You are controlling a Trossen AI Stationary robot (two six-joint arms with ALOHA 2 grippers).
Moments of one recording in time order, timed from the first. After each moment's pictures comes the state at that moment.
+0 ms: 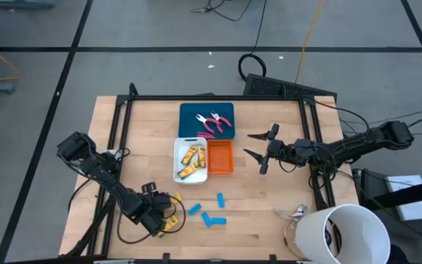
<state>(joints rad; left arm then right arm) -0.75 1.70 0.92 -0.74 -0.25 -1.02 0.14 1.00 0.38 0.66 0.44 -0.20</state>
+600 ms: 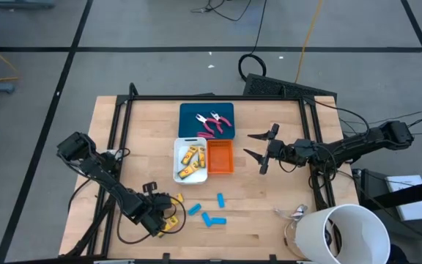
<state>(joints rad) -0.75 1.69 0.92 -0.74 -0.27 -0.98 0.14 1.00 0.38 0.66 0.44 -0.20</state>
